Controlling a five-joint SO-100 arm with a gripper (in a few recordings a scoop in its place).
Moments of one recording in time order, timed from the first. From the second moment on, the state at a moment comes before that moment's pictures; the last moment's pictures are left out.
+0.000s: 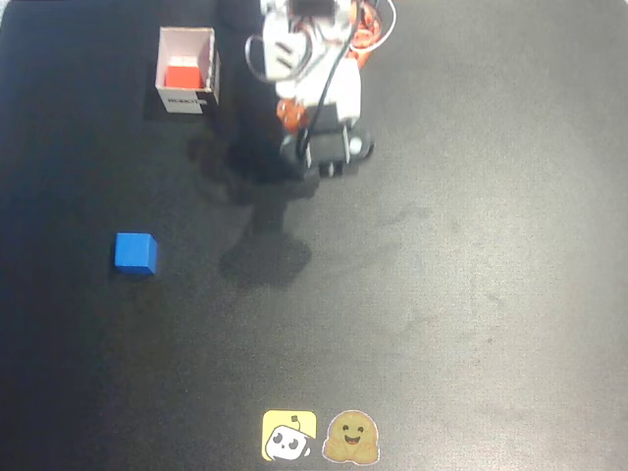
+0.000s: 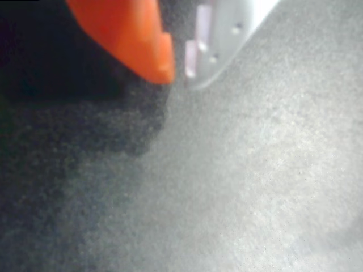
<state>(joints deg) 1.6 169.9 159.3 75.3 83.9</state>
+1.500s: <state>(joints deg) 2.8 182.9 169.5 76.7 82.4</state>
